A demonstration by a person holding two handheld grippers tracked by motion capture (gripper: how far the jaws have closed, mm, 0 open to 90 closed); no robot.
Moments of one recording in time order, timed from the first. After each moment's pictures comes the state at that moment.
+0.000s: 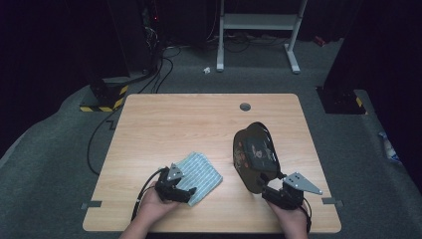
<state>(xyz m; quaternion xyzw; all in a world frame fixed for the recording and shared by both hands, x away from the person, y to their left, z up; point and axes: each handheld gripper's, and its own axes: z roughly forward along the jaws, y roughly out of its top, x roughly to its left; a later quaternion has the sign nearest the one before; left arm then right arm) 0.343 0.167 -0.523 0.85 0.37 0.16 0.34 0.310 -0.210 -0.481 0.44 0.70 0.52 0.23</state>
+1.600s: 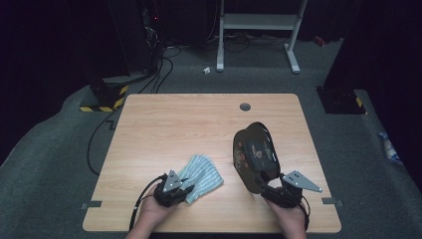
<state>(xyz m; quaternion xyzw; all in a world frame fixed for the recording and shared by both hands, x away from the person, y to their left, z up) 0.324 0.172 -0.530 0.83 0.33 0.18 0.41 0.315 -0.209 -0.483 0.44 0.69 0.54 0.21</state>
